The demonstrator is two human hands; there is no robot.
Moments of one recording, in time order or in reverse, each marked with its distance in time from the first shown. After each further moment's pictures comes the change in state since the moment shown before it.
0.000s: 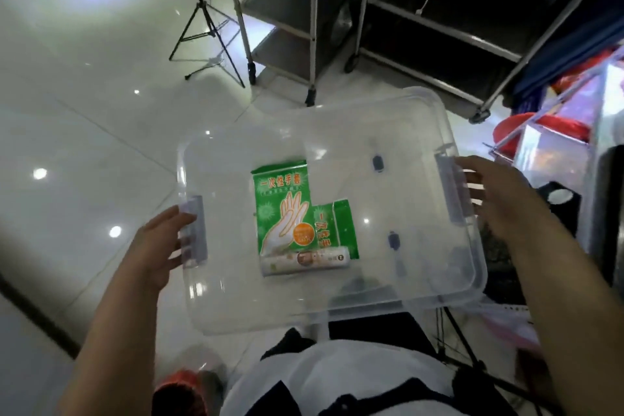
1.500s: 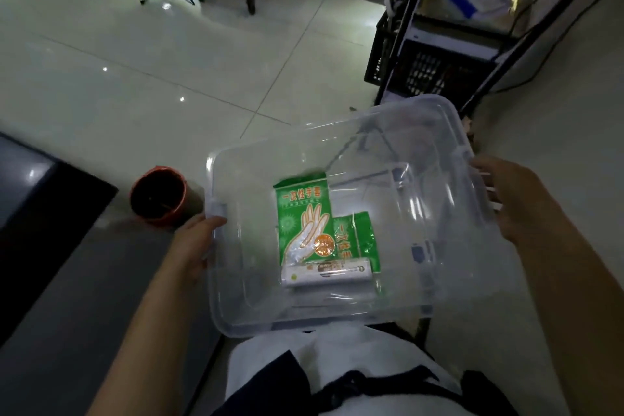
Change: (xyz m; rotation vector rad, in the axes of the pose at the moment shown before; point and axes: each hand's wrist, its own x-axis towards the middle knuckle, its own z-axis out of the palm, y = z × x) left_hand -0.613 -0.609 -0.099 0.190 -0.134 -0.083; right_hand -0.615 0.569 -0.408 0.129 0.169 0.067
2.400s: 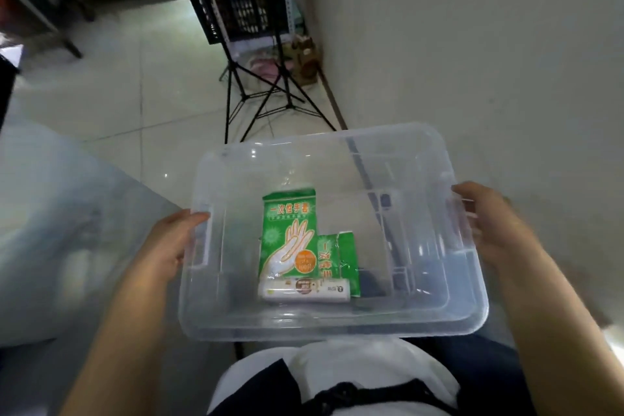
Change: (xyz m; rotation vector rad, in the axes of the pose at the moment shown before) left_hand -0.184 -0.227 -0.126 0.593 -0.351 0.259; right_hand -0.458 0.419 -0.093 0.500 0.494 0.202
